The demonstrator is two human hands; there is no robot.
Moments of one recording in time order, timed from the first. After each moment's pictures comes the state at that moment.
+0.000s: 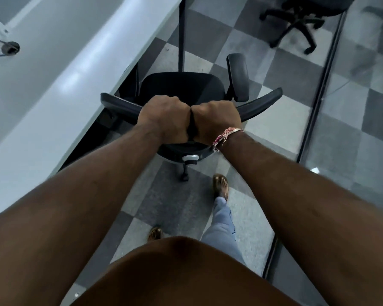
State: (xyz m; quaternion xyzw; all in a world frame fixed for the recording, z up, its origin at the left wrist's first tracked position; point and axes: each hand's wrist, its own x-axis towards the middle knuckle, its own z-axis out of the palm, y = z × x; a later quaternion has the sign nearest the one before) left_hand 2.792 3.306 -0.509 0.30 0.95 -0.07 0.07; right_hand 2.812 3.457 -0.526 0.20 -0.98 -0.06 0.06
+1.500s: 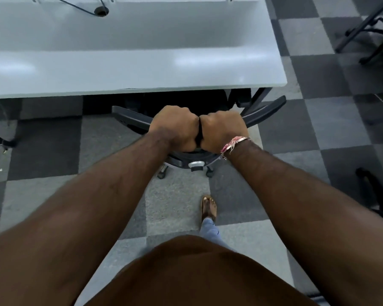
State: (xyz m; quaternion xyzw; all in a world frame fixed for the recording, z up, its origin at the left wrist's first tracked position) left_hand 2.482 3.535 -0.503 -0.16 0.98 -0.04 0.10; right_hand 2.370 3.633 -0.521 0.63 -0.77 -0.03 0.04
